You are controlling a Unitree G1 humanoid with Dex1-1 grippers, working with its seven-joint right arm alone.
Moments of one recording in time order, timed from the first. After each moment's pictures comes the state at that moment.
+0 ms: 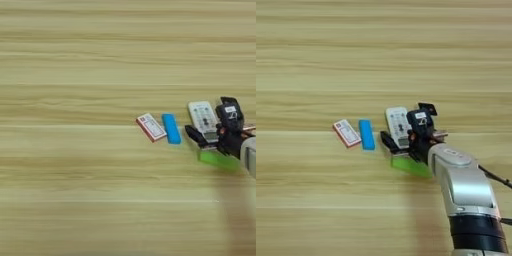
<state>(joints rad) -0.10 -0.51 -0.17 0.04 0.16 0.64 0.40</state>
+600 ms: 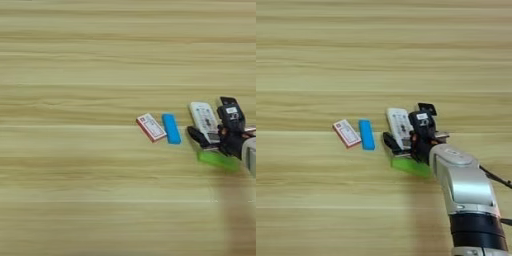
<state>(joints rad) -0.12 -0.51 -0.17 0.07 0.15 0.64 0.42</state>
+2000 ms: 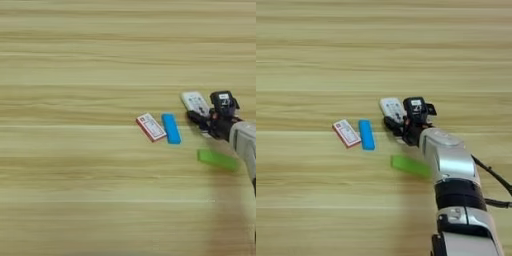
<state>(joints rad) -0.35 -0.47 -0.17 0.47 0.14 0.47 0.40</state>
